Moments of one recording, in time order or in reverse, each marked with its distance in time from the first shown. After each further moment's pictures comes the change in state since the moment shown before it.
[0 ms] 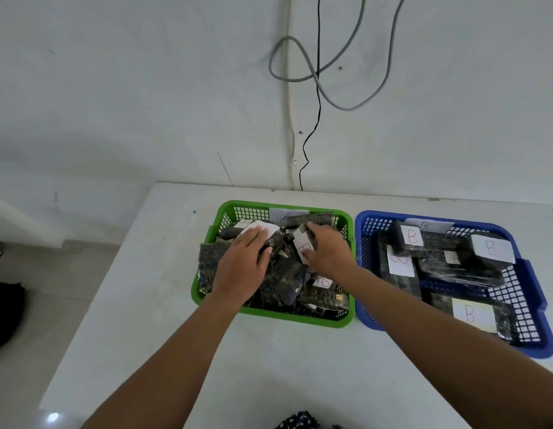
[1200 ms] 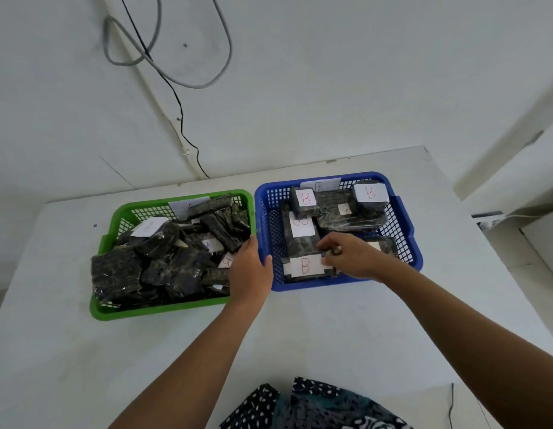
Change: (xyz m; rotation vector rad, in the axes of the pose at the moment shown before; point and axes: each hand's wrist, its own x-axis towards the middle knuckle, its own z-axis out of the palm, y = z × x) left_hand -0.026 0.179 0.108 -0.241 -0.154 -0.160; right_hand -0.134 0.187 -0.105 0.351 -0.211 0.236
